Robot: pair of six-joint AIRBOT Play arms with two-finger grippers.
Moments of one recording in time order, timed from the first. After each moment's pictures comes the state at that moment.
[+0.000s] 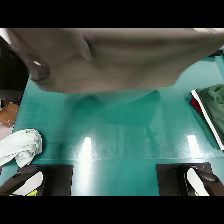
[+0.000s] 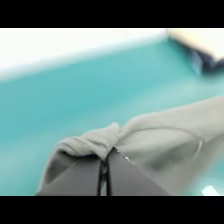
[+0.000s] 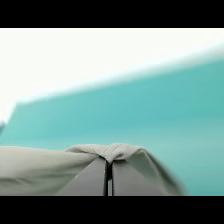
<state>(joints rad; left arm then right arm) 0.15 -1.03 1.95 0.84 -1.19 -1.23 -0.35 -0.73 1.41 -0.81 0.94 1.35</state>
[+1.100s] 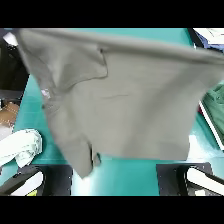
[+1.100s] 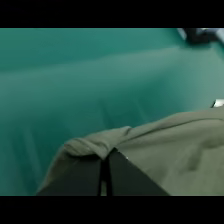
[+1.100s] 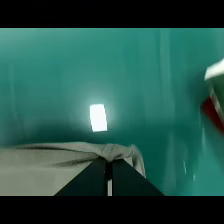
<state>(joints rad) 0.15 -1.08 1.68 0.84 -1.28 -1.33 -0.39 -1.22 1.84 -1.20 1.74 1.63</state>
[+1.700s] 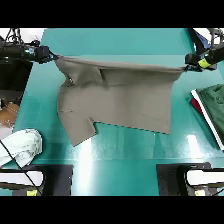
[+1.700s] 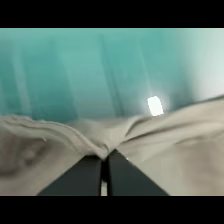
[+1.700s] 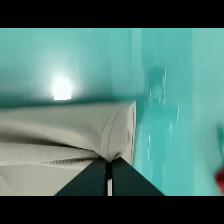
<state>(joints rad) 0.15 -1.55 1.64 0.82 -1.05 -1.15 -0.13 -1.53 1.72 -1.42 1.30 1.66</state>
